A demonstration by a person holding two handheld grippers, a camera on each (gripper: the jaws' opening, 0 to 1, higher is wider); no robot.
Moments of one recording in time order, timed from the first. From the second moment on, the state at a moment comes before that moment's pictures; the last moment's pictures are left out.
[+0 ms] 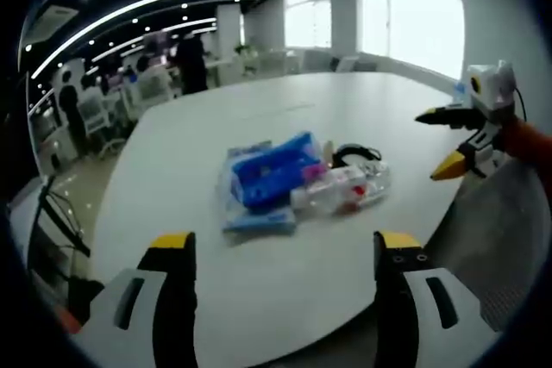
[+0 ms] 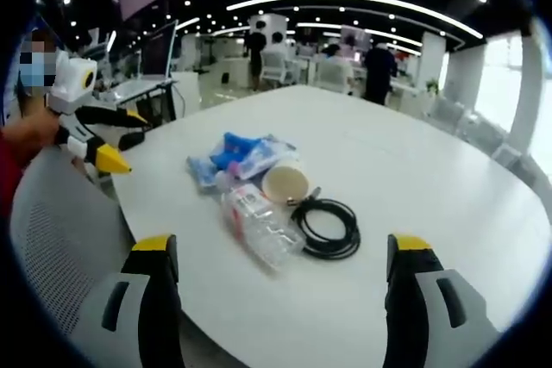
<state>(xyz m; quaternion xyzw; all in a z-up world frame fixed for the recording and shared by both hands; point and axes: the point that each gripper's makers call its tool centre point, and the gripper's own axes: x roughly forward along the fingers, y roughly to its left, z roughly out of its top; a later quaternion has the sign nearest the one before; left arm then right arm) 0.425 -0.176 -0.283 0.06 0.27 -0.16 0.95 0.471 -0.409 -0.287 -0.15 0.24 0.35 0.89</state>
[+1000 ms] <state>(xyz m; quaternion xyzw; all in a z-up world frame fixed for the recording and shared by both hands) 0.421 -0.180 -0.287 0.06 0.28 -0.17 0.94 0.471 -0.415 -0.291 -0.15 0.24 0.34 0.90</state>
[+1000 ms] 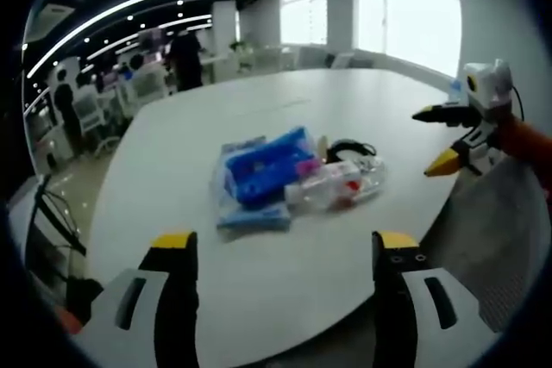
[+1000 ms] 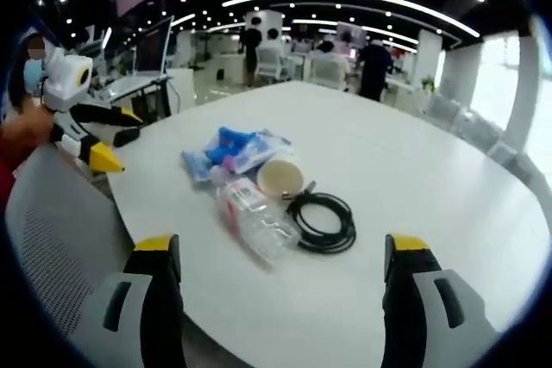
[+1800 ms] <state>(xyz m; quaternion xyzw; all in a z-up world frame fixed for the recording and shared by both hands) 0.425 -0.167 -0.279 0.07 0.26 -0.14 0.95 0.467 -0.407 -0.285 -0.14 0.23 0.35 0.89</state>
